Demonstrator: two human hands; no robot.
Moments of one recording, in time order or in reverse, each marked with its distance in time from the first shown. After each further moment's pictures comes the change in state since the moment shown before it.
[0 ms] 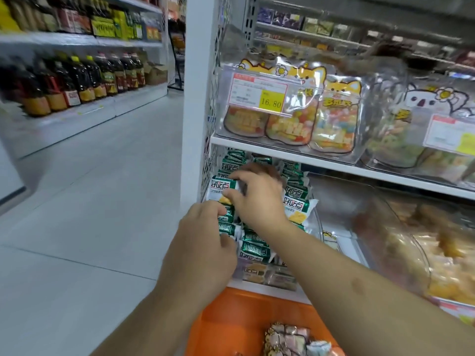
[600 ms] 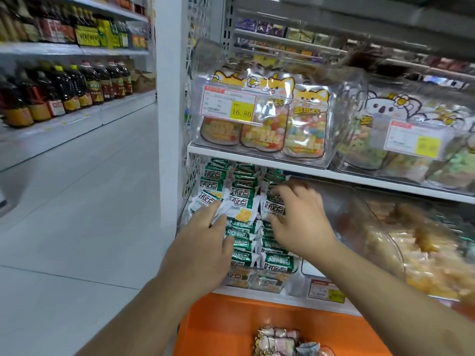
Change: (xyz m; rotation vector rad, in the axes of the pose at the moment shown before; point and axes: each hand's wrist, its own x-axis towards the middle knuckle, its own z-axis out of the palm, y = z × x) left_hand 0.023 -0.006 0.032 0.305 -0.259 0.207; right_hand -0.046 0.062 -0.083 -0.418 -0.090 0.037
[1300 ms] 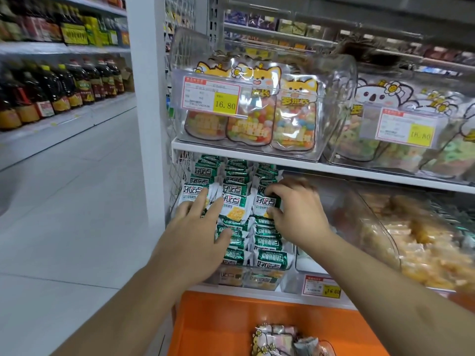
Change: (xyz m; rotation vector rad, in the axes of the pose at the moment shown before) left_hand 0.019 0.000 0.000 0.109 -0.069 -0.018; right_hand 0.012 0.022 0.015 0.041 0.087 -0.033
